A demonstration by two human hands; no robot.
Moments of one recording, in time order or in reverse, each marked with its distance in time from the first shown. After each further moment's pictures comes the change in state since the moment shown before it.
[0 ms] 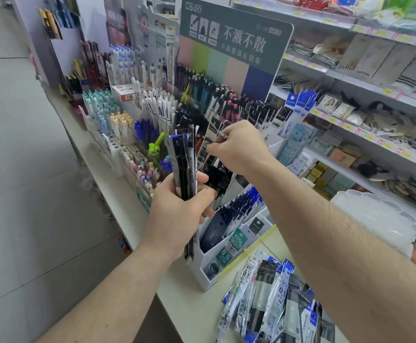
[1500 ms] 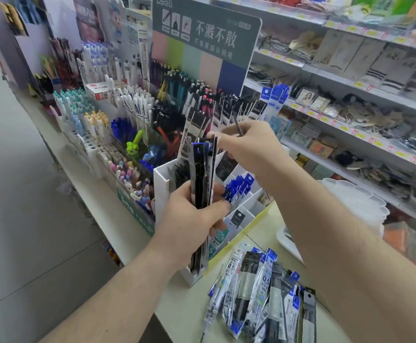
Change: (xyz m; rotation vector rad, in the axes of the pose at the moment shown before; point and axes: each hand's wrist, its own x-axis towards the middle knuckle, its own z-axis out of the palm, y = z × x) left_hand -0.018 -0.007 0.031 -0.036 -0.262 -0.114; right_hand -0.035 0.024 -0.040 0.337 0.086 0.109
